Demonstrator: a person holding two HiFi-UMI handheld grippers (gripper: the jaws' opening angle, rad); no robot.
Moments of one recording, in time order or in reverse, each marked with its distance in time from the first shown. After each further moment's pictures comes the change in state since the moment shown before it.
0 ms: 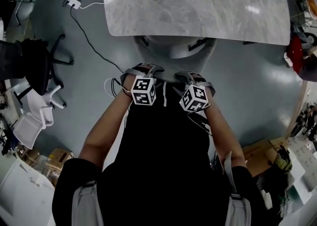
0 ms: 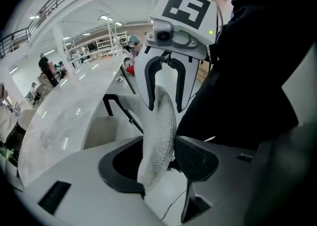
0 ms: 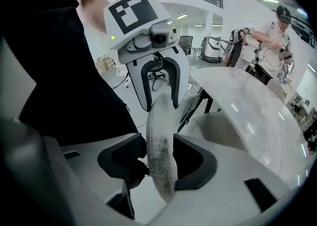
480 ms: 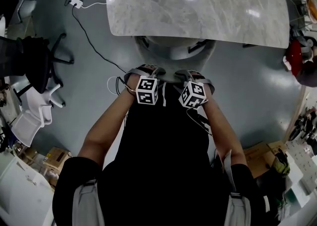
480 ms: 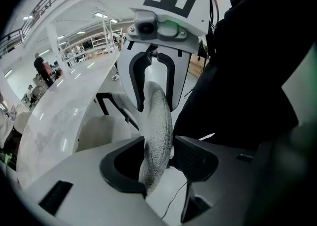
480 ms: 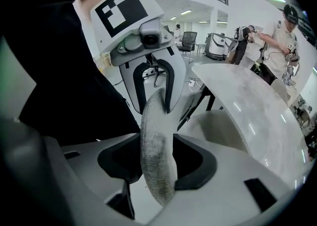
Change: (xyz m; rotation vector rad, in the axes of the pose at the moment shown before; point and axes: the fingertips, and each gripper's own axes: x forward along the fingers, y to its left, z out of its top) left arm 0.020 -0.011 0.001 0.031 0.039 -0.031; right arm 0.008 -0.006 -0.011 -0.029 0.050 0.029
